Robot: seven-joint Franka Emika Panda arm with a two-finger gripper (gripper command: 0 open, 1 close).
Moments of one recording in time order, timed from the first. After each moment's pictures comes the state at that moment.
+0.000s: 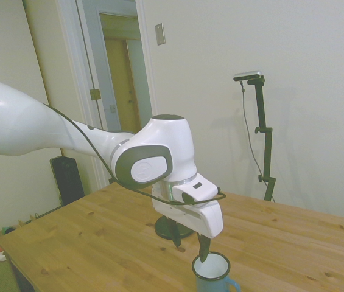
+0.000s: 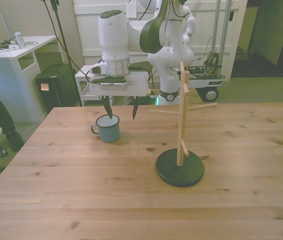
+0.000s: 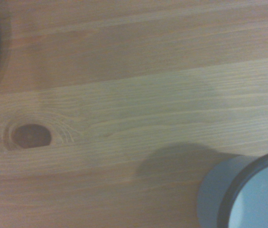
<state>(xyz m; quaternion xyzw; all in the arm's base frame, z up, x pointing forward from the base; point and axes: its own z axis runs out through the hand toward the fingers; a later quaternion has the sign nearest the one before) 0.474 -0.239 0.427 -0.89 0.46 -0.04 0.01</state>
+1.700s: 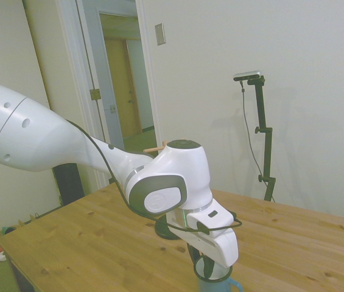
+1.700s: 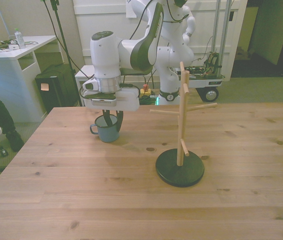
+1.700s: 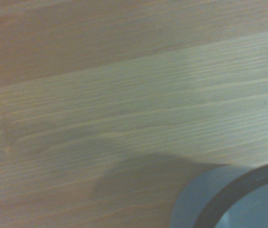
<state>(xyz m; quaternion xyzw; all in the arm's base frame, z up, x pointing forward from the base) 0.471 -0.275 0.378 -0.87 0.49 -0.04 0.02</state>
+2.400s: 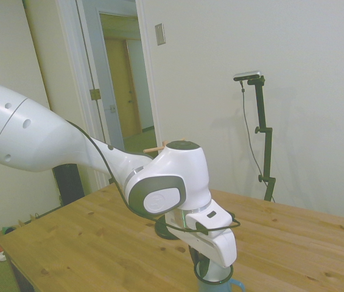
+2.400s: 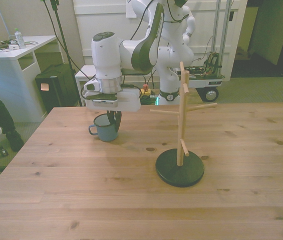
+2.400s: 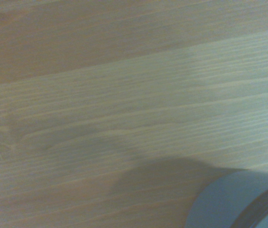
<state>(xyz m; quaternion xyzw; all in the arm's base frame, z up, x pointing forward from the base) 0.471 -0.272 0.375 -0.87 0.49 -0.04 0.02</state>
